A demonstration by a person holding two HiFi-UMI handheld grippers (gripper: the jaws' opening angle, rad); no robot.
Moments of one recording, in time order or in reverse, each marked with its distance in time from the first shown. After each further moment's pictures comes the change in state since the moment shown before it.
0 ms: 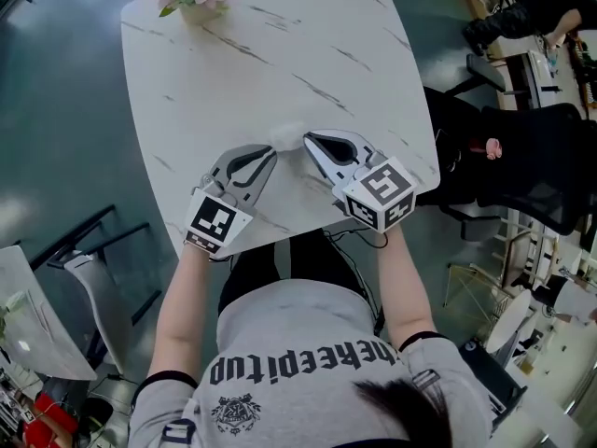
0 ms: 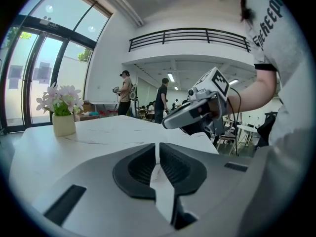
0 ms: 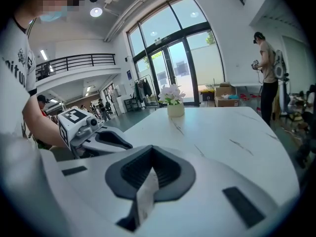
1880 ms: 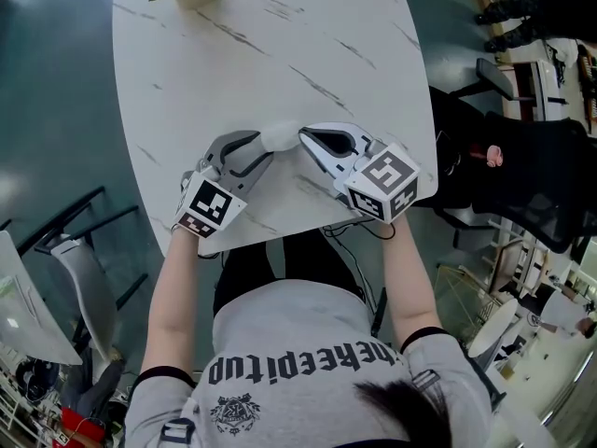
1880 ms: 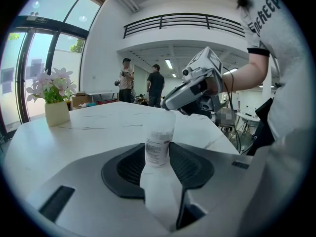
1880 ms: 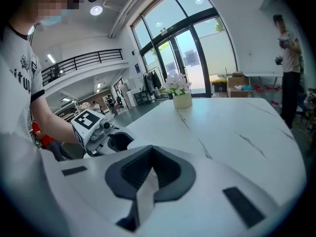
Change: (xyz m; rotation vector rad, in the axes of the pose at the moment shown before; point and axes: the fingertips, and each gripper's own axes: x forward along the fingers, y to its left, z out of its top) left arm 0.030 0.010 -0.045 0.034 0.155 -0.019; right arm 0.012 -0.015 -0.012 -0.014 0.097 0.150
